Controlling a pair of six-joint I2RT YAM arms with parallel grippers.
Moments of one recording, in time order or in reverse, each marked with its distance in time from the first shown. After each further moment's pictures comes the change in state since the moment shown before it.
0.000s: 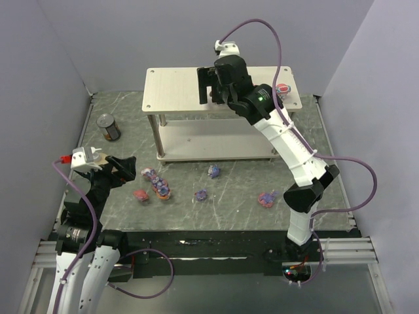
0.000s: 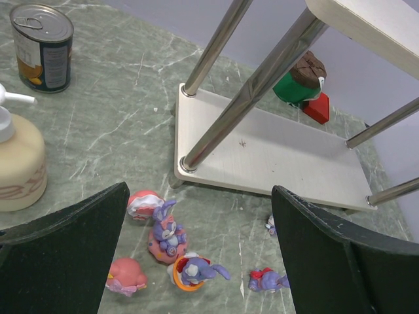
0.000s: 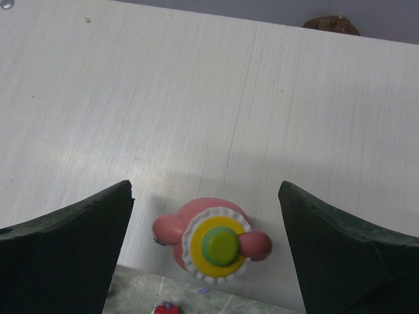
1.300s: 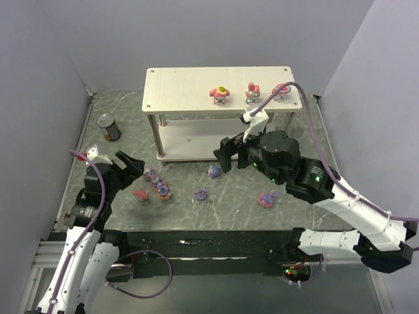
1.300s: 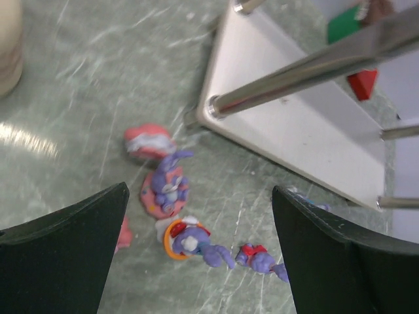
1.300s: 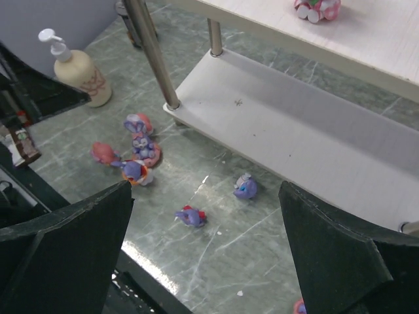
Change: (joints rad) left arm -0.006 0.207 -0.082 -0.016 -0.008 -0.237; right arm 0.300 -0.802 -0.941 0.298 -0.046 -0.040
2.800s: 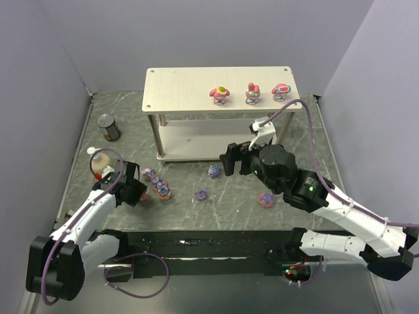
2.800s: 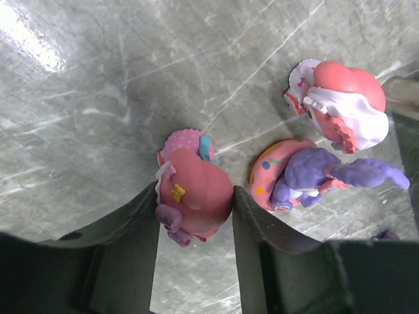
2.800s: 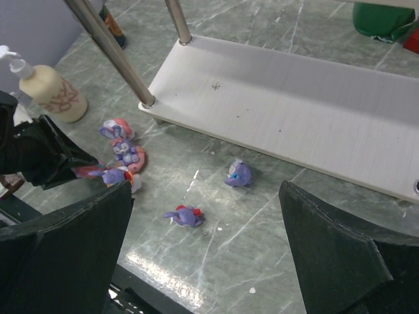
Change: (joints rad) left arm -0.071 0.474 -0.071 -0.161 -0.125 -0.467; right arm -0.017 -0.110 -0.253 0.123 0.105 0.143
